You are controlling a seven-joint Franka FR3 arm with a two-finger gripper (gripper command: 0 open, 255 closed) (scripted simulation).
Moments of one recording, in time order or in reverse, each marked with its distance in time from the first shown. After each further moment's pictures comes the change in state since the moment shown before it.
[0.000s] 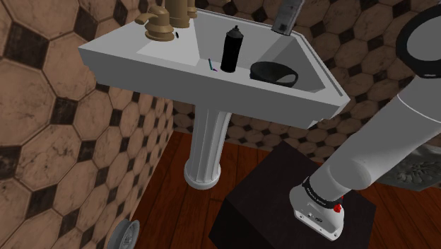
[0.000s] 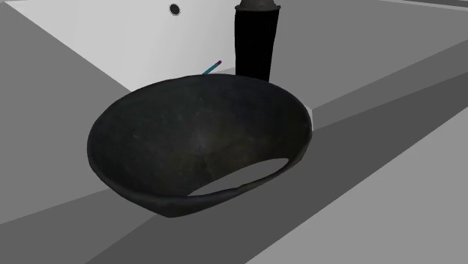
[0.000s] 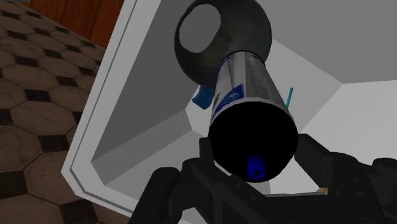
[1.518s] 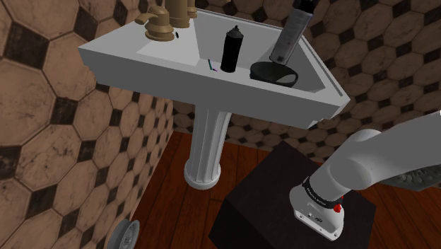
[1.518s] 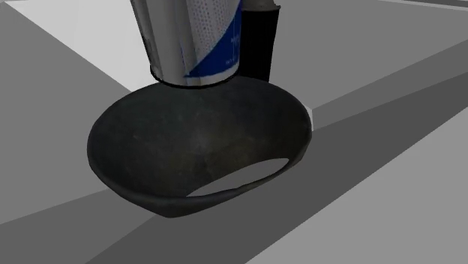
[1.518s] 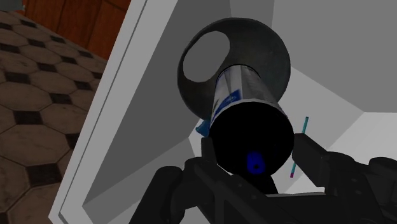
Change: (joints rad) arm 0.003 -0.394 -0.014 -0.700 0.021 0.302 0.033
